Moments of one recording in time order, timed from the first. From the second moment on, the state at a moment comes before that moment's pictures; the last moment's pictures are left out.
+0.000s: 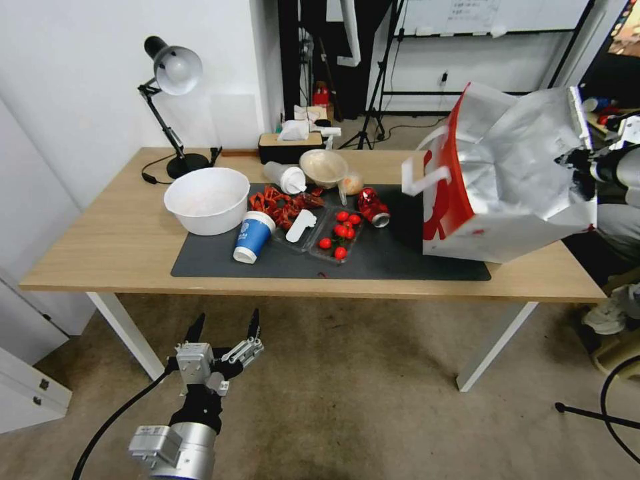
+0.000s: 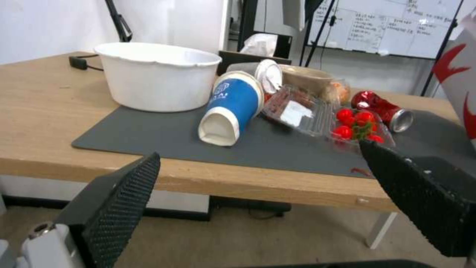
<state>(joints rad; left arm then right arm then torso) 1.91 -1.55 -0.47 -2.32 -0.18 -0.05 0.01 -0.57 0.49 0.42 1.80 1.79 -0.73 0.91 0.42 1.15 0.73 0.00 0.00</state>
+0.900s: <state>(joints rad) 1.90 -1.54 -0.47 -2.33 -0.18 -0.05 0.01 -0.58 0.48 0.37 1.89 1.51 -0.61 0.76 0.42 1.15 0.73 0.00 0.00</state>
